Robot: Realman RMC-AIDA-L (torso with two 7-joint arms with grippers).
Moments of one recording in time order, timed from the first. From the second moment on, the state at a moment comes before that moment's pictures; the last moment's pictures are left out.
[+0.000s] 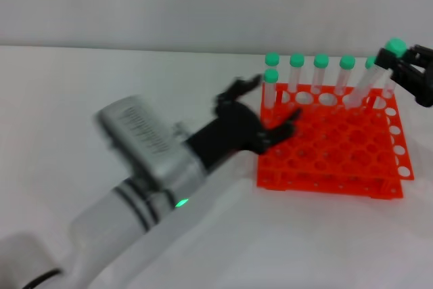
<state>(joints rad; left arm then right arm) -0.63 -2.10 2.60 0.43 -0.67 0.96 -0.06 0.53 1.98 -0.78 -0.50 1.75 1.48 -1.95</state>
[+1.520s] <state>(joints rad) -0.34 -2.10 2.47 0.27 -1.05 1.20 -0.25 0.81 2.03 -0.90 -0.24 1.79 1.06 -2.19</state>
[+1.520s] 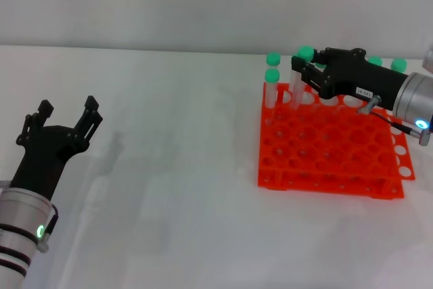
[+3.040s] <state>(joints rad) -0.37 -2.09 2.47 0.27 -1.05 1.20 -0.24 0.49 2.01 -0.96 -0.38 1.91 1.15 -2.10</state>
